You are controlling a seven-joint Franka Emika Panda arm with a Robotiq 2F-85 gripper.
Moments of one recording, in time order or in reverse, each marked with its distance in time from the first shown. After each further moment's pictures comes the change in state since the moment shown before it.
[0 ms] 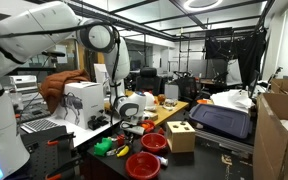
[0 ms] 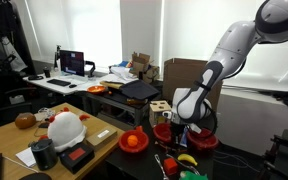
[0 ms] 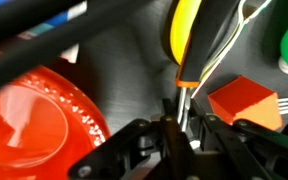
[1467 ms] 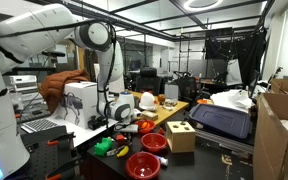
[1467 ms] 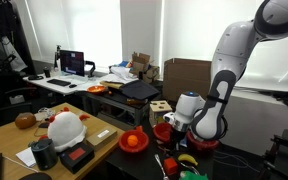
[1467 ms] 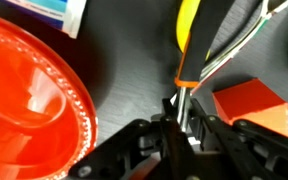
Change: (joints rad) arm 0.161 -0.025 -0.135 -0.119 -0.314 0.308 0.304
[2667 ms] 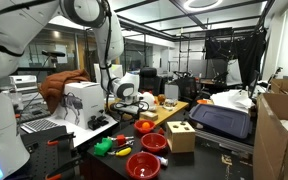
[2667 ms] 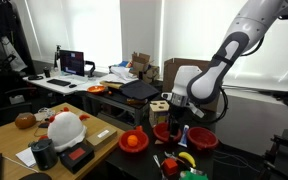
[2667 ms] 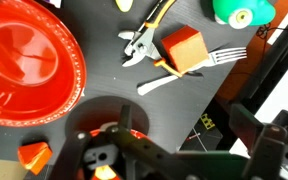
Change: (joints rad) arm -0.330 -0.242 0.348 -0.103 0.080 -0.304 -0.030
